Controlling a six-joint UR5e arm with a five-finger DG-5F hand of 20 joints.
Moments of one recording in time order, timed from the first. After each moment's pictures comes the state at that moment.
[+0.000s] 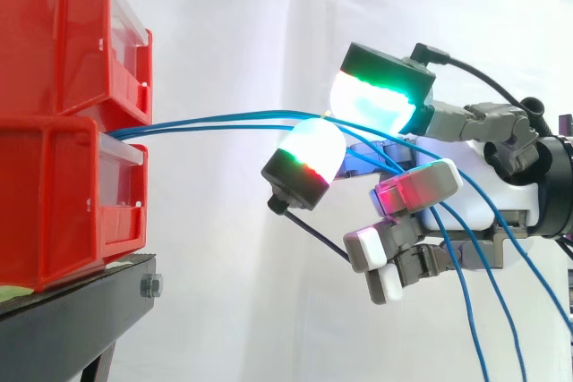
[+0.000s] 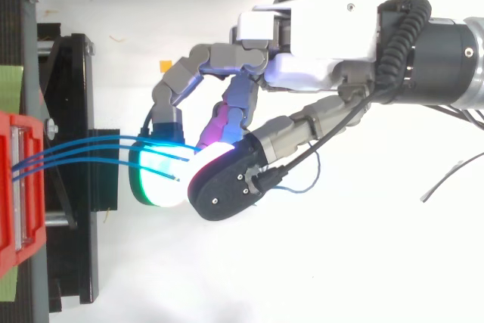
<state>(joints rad) 0.05 -2.25 -1.26 -2.76 -1.53 0.01</state>
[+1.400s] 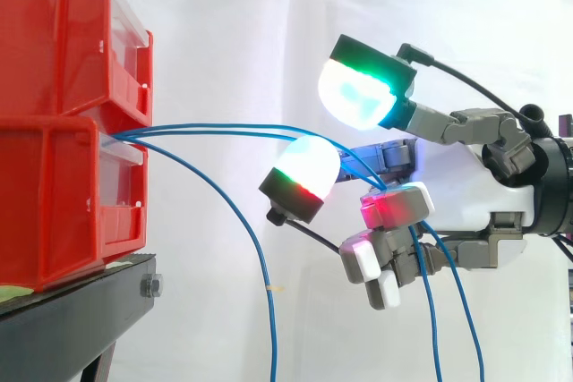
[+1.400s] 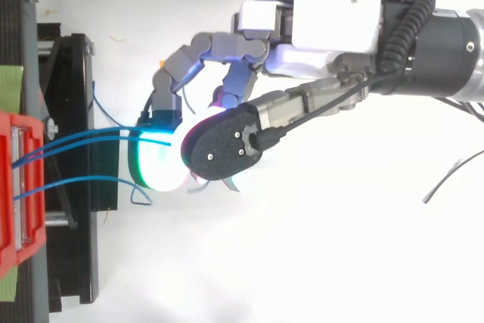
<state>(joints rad) 0.05 -2.25 -1.26 -2.75 -1.52 -0.07</state>
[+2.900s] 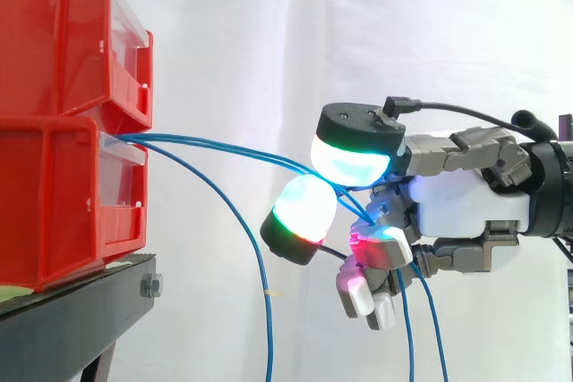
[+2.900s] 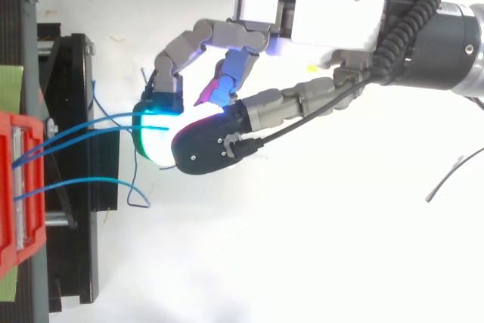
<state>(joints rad) 0.04 -2.25 -1.26 -2.77 -1.48 -0.26</state>
